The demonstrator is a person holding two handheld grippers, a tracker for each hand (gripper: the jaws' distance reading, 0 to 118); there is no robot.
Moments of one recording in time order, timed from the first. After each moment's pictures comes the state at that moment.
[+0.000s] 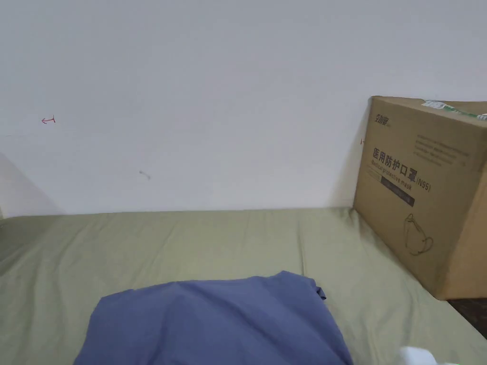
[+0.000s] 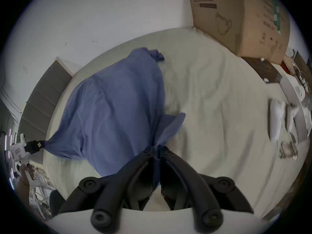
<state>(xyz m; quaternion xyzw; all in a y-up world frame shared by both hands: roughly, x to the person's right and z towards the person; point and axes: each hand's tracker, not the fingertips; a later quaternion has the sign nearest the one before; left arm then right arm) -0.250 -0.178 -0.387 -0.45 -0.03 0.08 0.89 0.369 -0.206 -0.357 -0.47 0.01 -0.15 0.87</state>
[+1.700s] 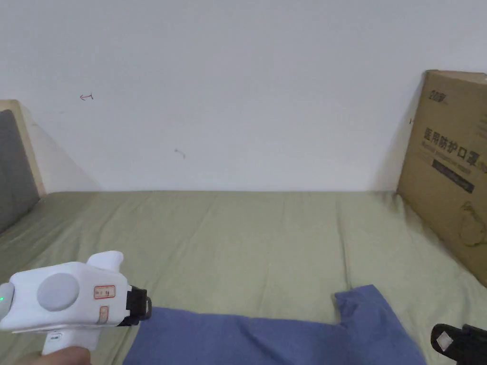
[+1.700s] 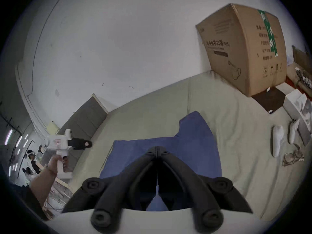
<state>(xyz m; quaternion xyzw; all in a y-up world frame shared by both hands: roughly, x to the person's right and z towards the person) -0.189 -0.112 -0.545 -0.45 -0.15 0.09 0.88 0.332 -0.093 -0.333 -0.27 0.08 -0.23 0.93</state>
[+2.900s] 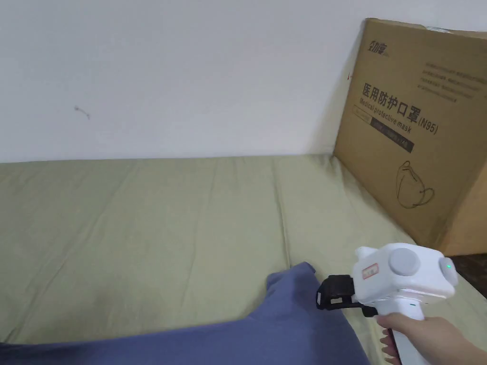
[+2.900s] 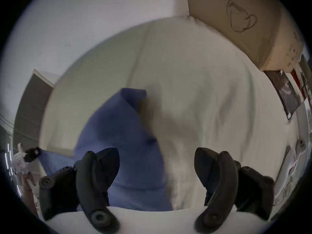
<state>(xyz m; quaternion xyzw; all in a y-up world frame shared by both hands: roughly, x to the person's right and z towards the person) -0.221 -0.200 -0.598 -0.45 -0.07 -0.03 0.89 0.401 -0.245 -0.596 -0.53 -0.05 -0.15 0.83</state>
